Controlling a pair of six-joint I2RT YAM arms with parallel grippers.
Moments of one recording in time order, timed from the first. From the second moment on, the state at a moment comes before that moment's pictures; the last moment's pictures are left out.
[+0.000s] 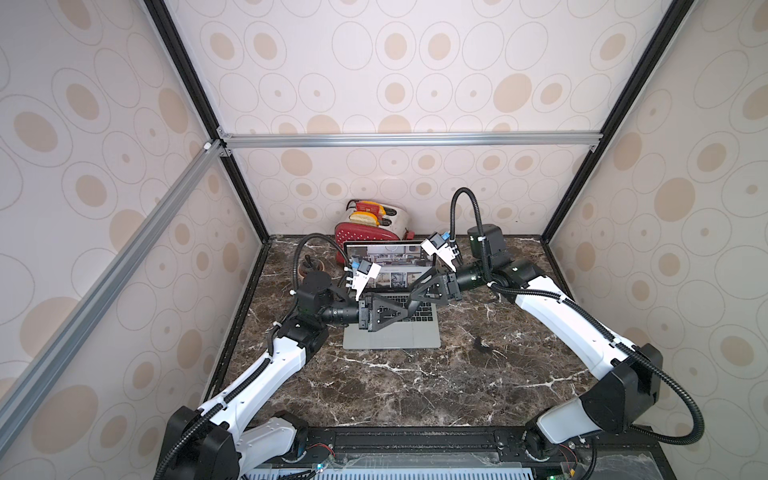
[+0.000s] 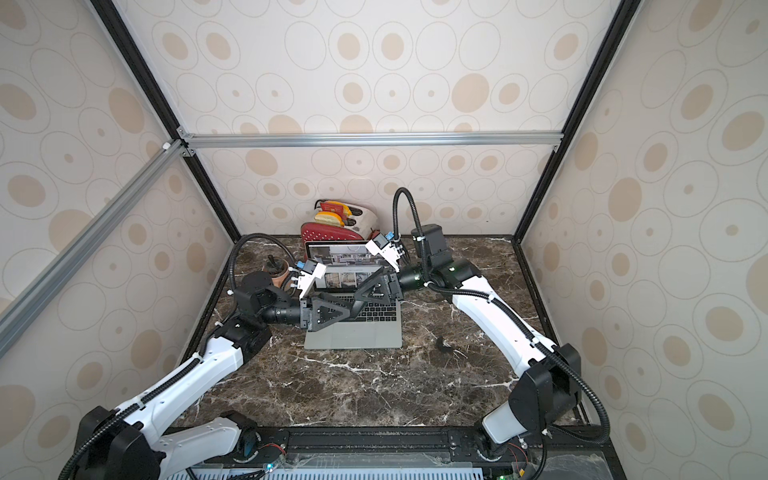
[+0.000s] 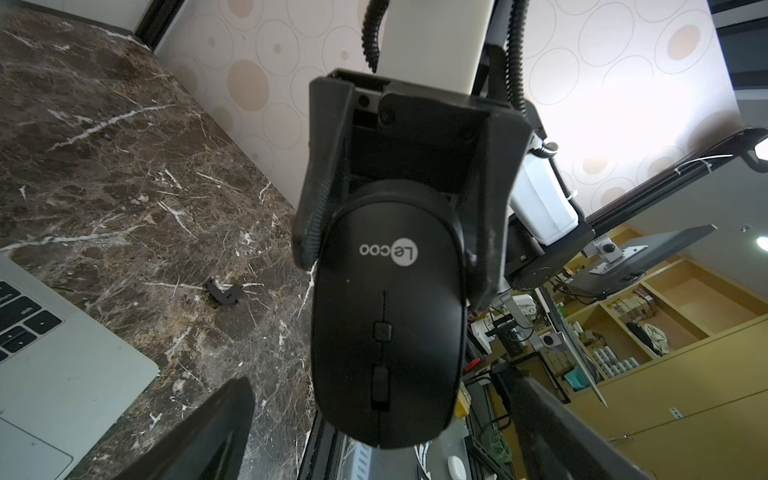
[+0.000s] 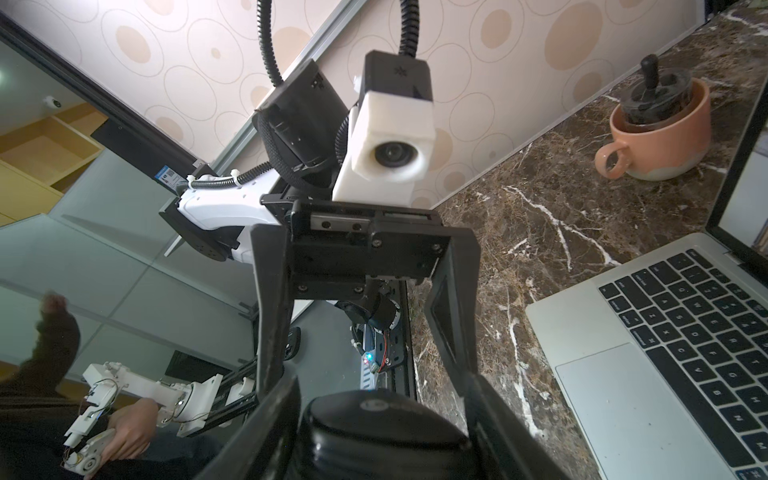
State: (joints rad) left arm -0.43 1.13 0.78 0.23 1.11 -0.74; right arm 0.61 1.52 1.45 -0.54 -1.19 0.11
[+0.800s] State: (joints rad) left arm -0.46 1.14 0.85 0.17 1.15 -0.64; right arm 0.70 1.61 1.59 -0.68 -1.20 0.05
